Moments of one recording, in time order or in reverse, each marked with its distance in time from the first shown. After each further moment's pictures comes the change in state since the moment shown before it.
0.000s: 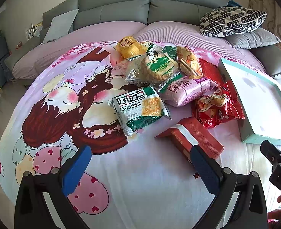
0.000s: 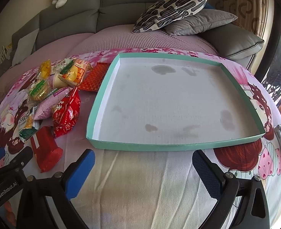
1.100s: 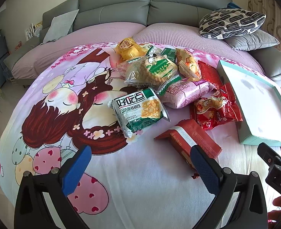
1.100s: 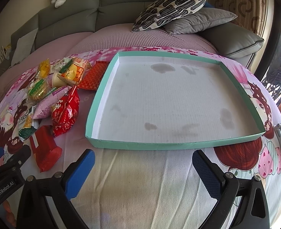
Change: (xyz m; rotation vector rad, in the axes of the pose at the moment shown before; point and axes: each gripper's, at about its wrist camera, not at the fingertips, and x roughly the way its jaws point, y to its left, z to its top) left arm -0.002 0.001 0.002 0.000 0.037 -0.009; right arm 0.001 0.000 -0.001 0.006 0.006 -0.005
